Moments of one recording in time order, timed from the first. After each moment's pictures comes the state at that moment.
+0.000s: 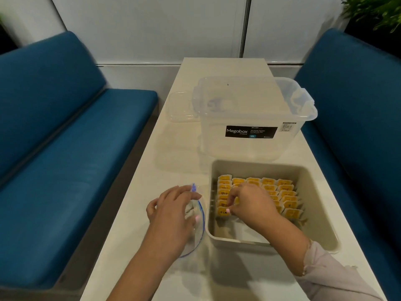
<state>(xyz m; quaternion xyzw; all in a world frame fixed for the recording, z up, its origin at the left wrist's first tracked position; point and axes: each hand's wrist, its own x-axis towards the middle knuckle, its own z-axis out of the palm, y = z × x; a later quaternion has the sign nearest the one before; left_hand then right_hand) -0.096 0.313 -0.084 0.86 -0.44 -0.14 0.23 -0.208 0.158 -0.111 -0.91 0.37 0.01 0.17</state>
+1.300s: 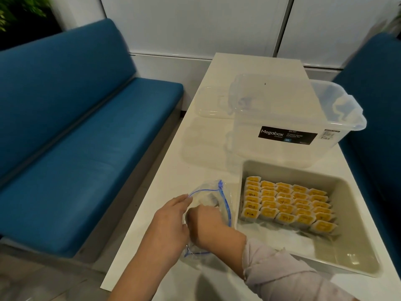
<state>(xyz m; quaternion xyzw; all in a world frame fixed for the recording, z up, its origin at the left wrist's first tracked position) -0.062 0.359 -0.107 0.88 -0.38 -0.15 0.25 -0.107 0.264 -0.131 -0.97 0.15 0.17 0.09</state>
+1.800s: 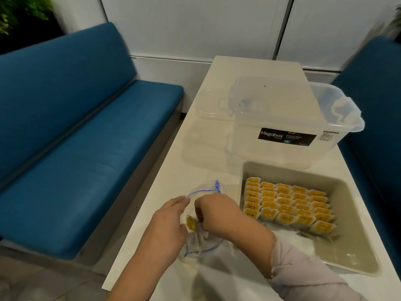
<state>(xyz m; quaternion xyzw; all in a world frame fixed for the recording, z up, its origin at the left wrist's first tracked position) -0.059 0.366 -0.111 0.88 -0.37 -0.17 0.25 -0.121 0.239 -0.099 -0.96 0.17 0.13 0.18</state>
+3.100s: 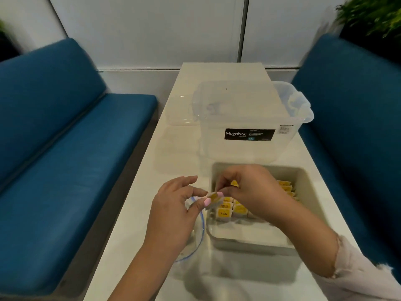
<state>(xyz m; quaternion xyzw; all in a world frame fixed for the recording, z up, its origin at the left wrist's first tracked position) -0.094 0.307 -0.073 0.81 -0.44 -0.07 0.38 -0.209 0.176 -0.030 -0.91 0.29 -0.07 0.28</state>
